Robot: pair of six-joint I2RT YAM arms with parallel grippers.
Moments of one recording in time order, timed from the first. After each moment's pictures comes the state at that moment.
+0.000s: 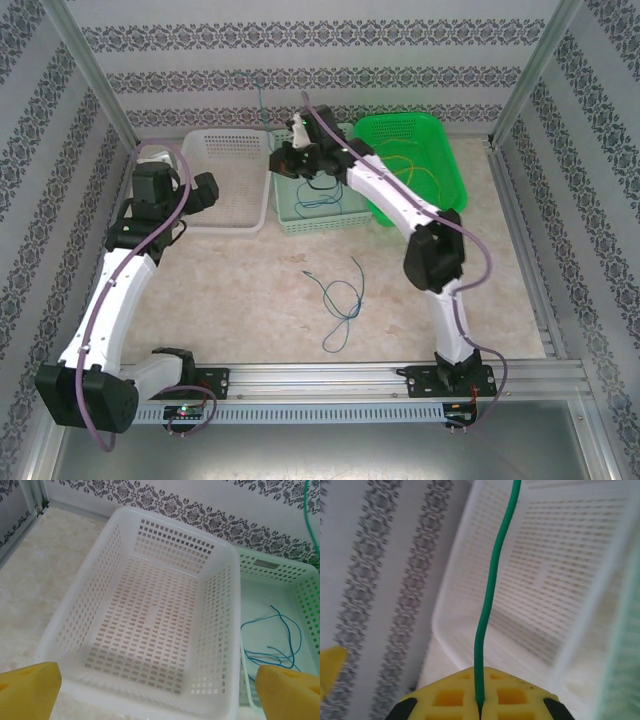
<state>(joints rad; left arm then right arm) -0.04 1.11 1.12 -0.56 -0.09 -0.38 0.59 2.23 2.17 -0.54 -0.56 0.76</state>
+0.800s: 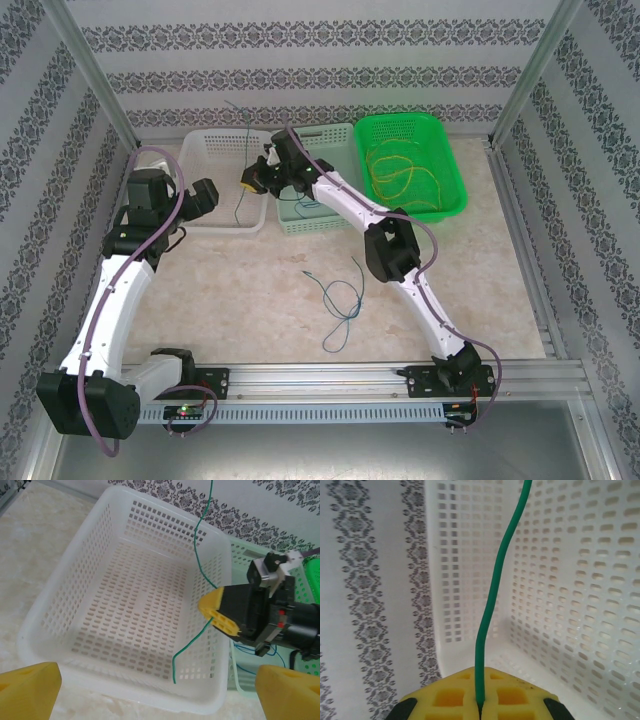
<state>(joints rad) -0.01 1.08 1.06 -0.56 0.00 -0.41 0.65 2.61 2.42 -0.38 -0.62 1.13</state>
